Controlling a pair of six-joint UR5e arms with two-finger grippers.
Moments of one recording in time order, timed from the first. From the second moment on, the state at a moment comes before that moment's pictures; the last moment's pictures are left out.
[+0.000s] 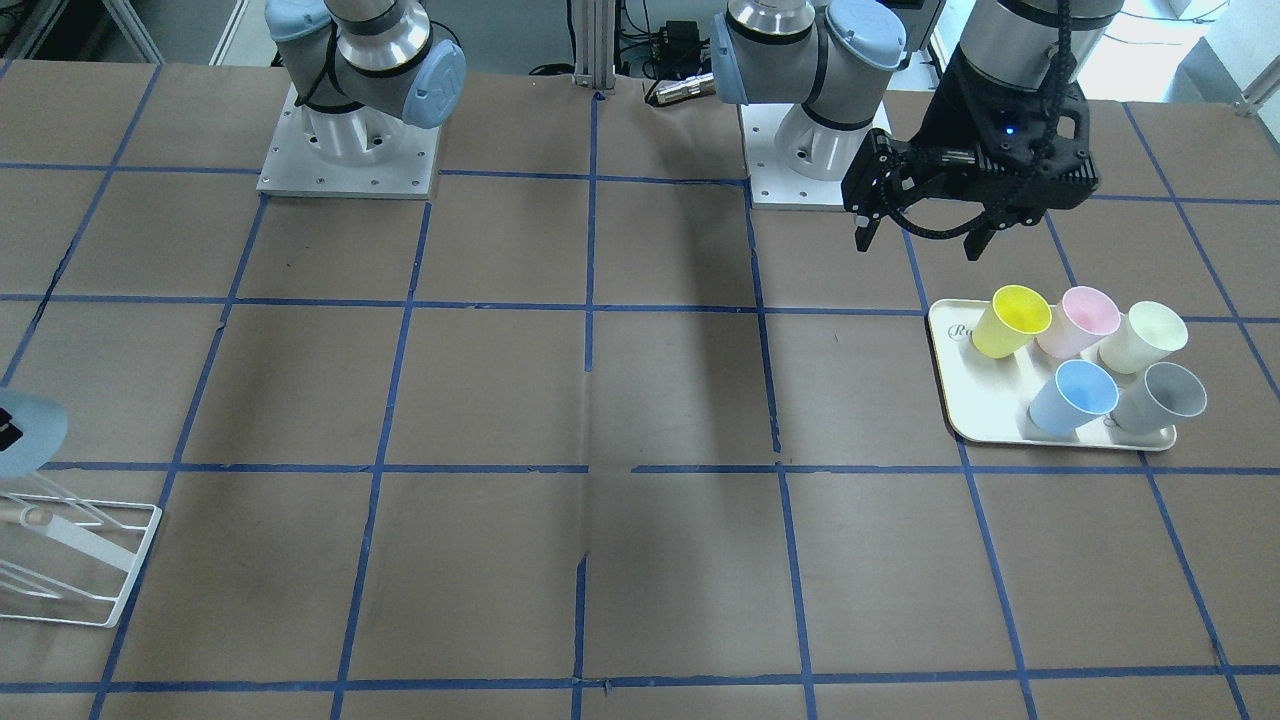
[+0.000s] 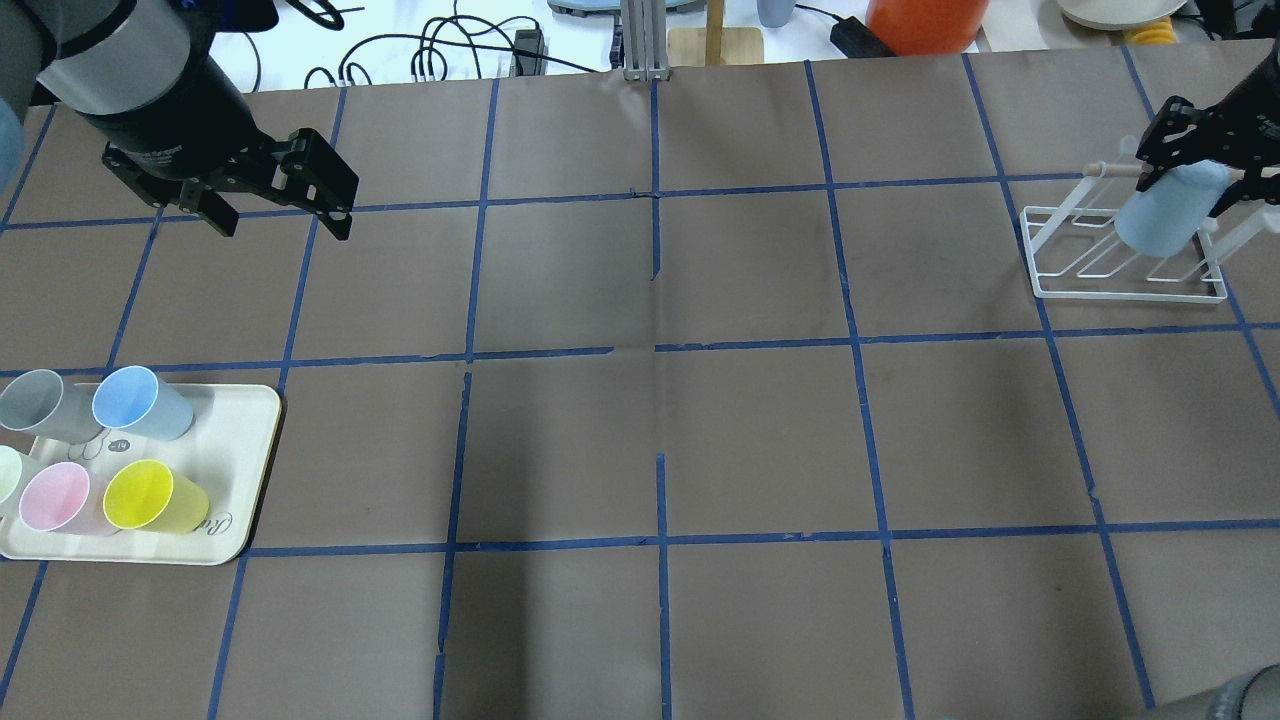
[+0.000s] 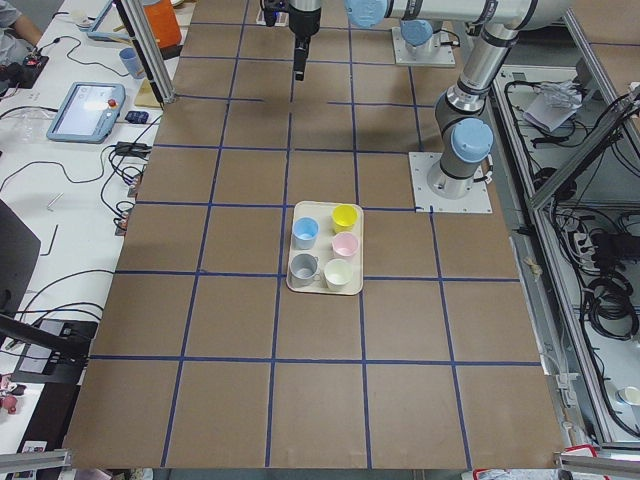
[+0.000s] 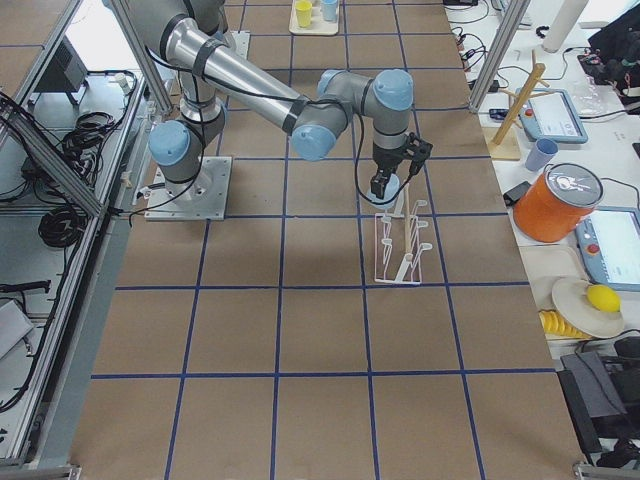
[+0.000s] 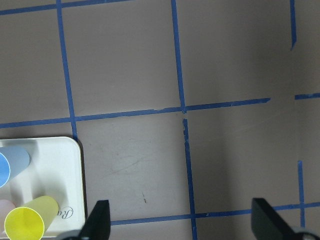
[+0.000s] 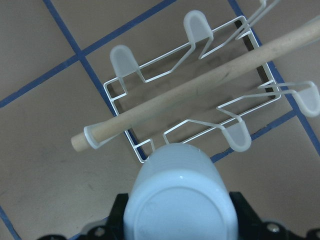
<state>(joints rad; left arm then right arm) -1.51 -1.52 -1.57 -1.55 1.57 0.15 1.09 -1.32 1.62 -2.00 -1.55 0.03</state>
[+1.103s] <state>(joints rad) -1.51 -1.52 -1.57 -1.54 1.57 0.15 1.09 -1.31 1.62 -2.02 -1.55 0.03</state>
